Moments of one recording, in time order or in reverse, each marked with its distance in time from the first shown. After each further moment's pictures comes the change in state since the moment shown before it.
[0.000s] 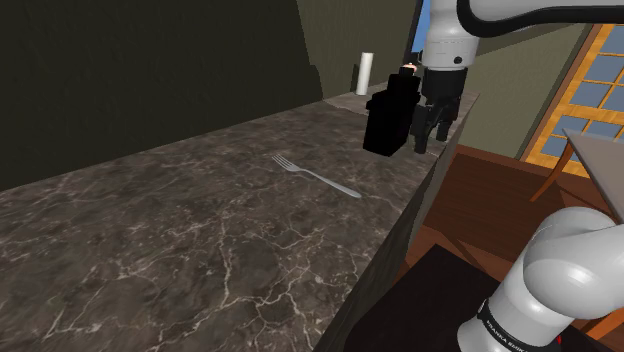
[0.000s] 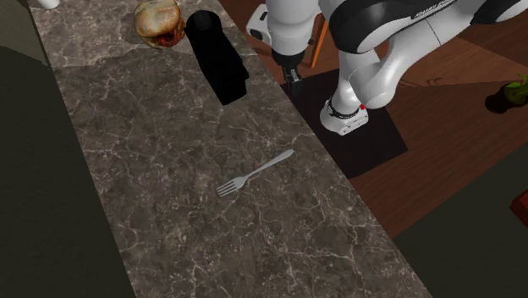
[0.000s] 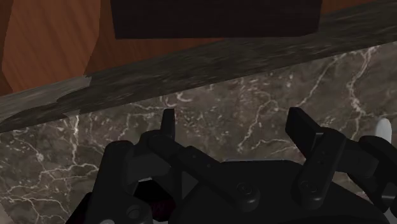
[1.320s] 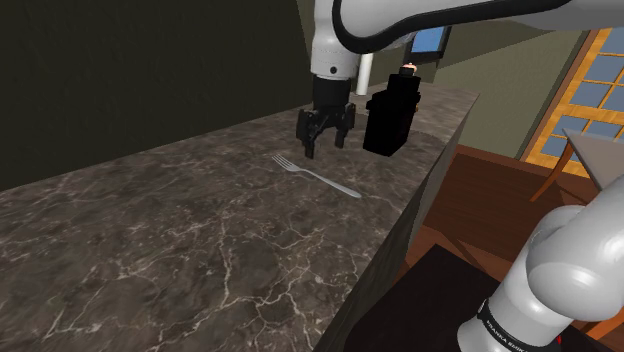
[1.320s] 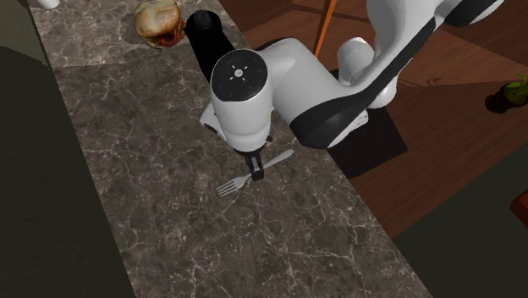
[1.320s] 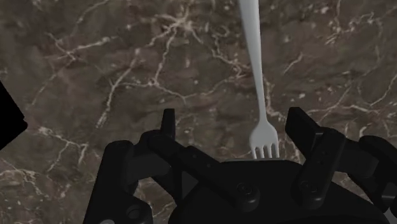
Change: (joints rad) arm 0.064 0.488 0.229 0.294 0.114 0.309 0.274
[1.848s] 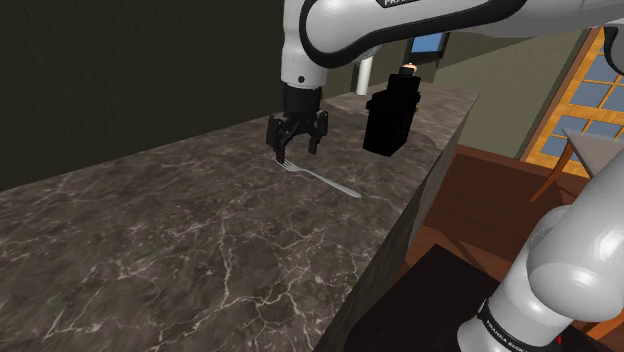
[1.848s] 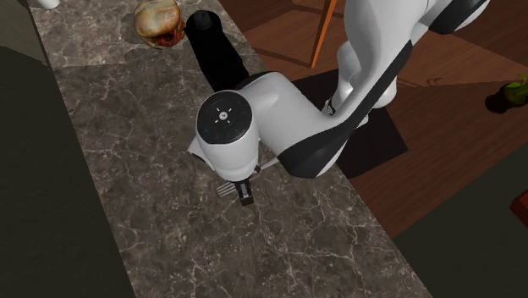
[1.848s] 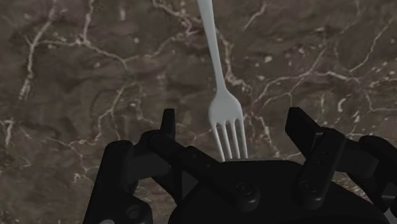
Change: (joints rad) arm 0.016 0.152 0.052 0.098 -0.027 0.085 0.076
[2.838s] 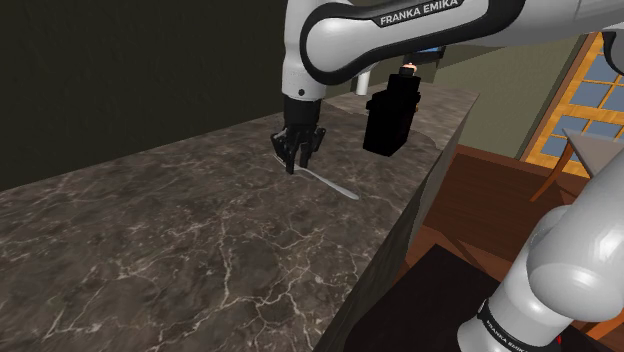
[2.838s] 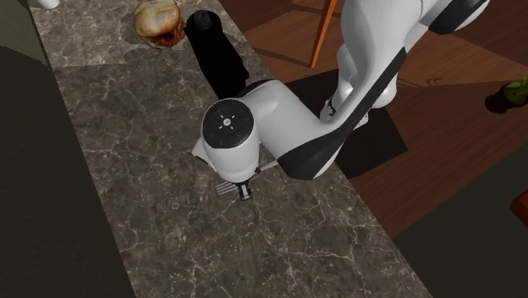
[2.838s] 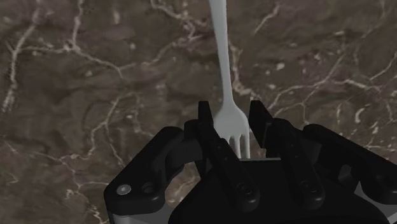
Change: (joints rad) arm 0.000 0.000 0.000 -0.058 -0.001 0.064 0.000
